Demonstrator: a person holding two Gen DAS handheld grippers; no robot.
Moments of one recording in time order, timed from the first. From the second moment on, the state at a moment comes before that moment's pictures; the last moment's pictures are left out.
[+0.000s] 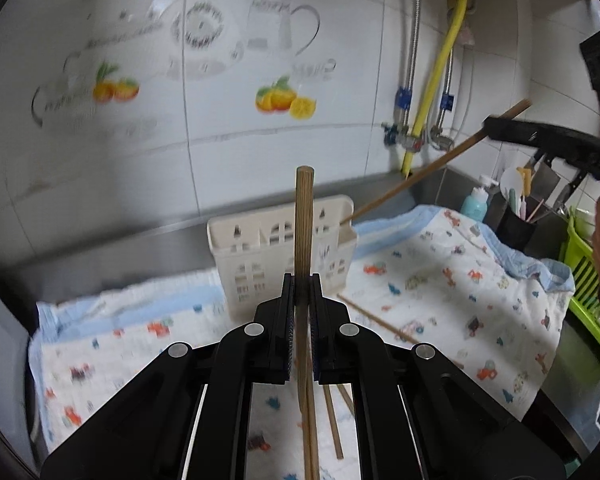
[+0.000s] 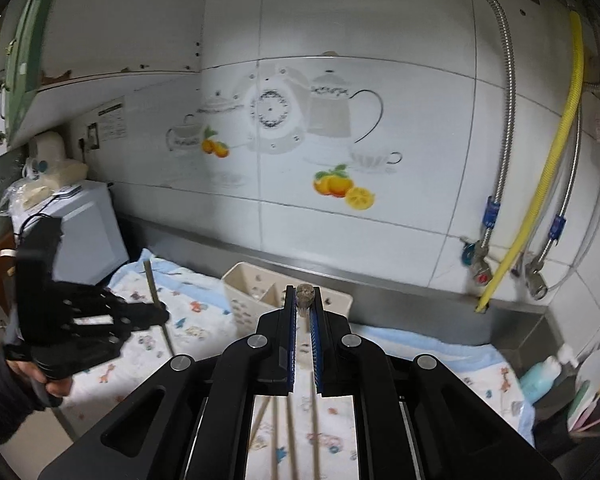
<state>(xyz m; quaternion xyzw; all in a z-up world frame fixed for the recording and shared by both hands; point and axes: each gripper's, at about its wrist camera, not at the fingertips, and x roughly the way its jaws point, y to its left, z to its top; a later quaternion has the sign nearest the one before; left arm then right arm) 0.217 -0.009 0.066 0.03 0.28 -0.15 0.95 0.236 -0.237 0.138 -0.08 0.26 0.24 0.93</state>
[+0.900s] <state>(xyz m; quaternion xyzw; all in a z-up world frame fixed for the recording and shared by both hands) 0.341 -0.005 0.120 0.01 0.20 -0.07 0.98 0.328 -0.216 0.078 -0.10 0.35 0.23 0.90</state>
